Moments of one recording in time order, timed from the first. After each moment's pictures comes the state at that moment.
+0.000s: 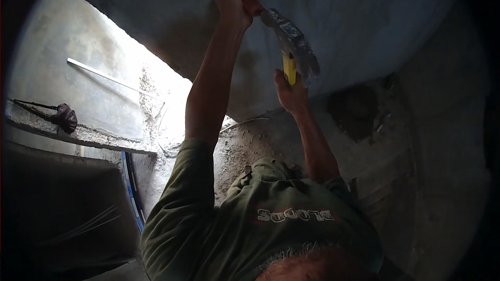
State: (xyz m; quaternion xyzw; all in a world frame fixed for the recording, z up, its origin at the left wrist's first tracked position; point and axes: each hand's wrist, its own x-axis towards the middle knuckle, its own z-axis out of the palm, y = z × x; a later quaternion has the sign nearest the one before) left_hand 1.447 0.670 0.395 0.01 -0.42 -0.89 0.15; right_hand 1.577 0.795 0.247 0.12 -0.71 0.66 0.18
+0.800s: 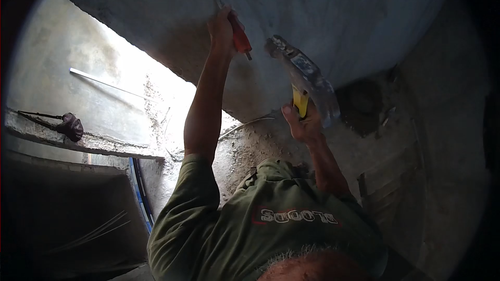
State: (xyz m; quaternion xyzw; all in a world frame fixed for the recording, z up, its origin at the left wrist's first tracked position) left_hand 1.480 0.638 0.355 -0.01 -0.58 -0.80 0.13; right_hand 1.645 0.816 0.233 0.22 -0.63 0.71 0.21
